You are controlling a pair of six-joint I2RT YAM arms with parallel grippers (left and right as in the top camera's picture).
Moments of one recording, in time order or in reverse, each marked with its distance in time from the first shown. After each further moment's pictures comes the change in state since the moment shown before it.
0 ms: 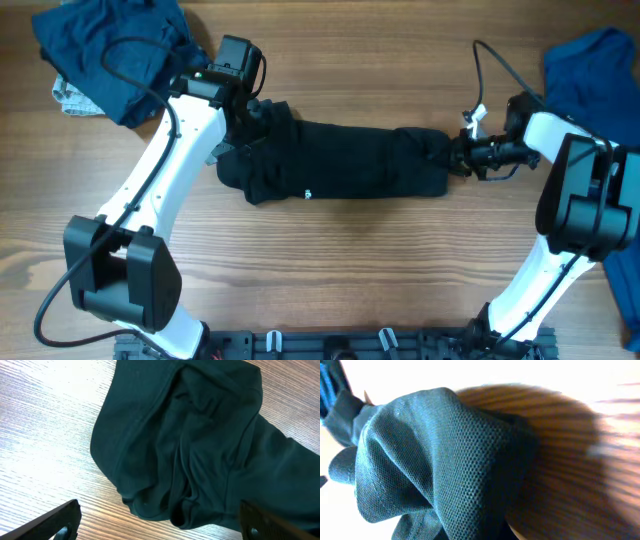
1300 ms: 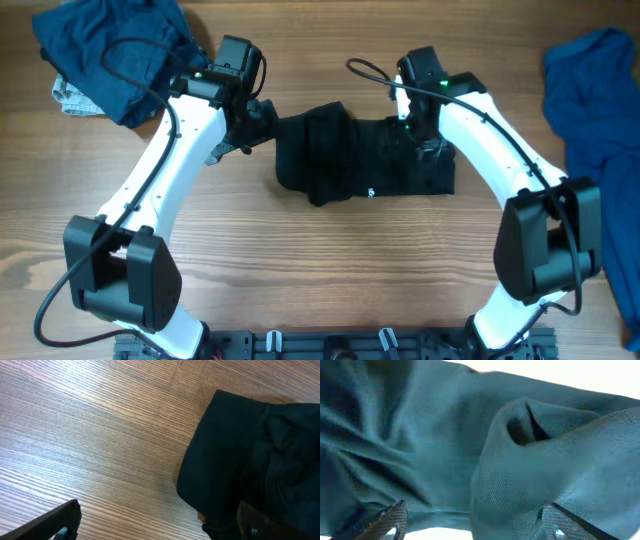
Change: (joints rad) left arm 0.000 0.000 0.000 -0.003 0.000 0.000; right arm 0.534 -0.233 0.183 -0.144 0.727 0.151
